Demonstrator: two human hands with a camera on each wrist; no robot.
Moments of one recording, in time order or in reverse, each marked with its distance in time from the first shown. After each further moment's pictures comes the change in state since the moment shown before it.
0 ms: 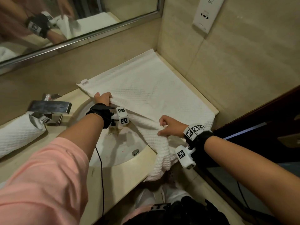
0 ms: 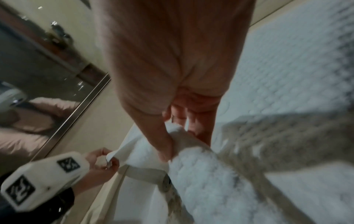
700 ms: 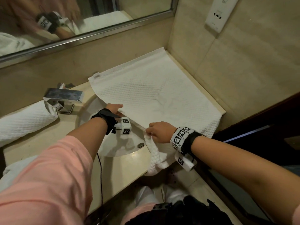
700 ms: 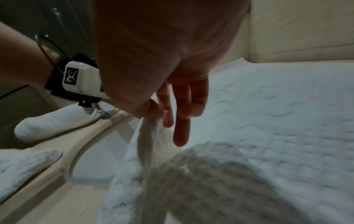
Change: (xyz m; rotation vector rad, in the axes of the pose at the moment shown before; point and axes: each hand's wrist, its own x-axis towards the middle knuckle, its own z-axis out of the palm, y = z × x) left_hand -0.035 -0.051 -0.032 0.098 -0.228 -0.126; right_hand 0.000 -0.035 0.064 -0.961 -0.122 -0.407
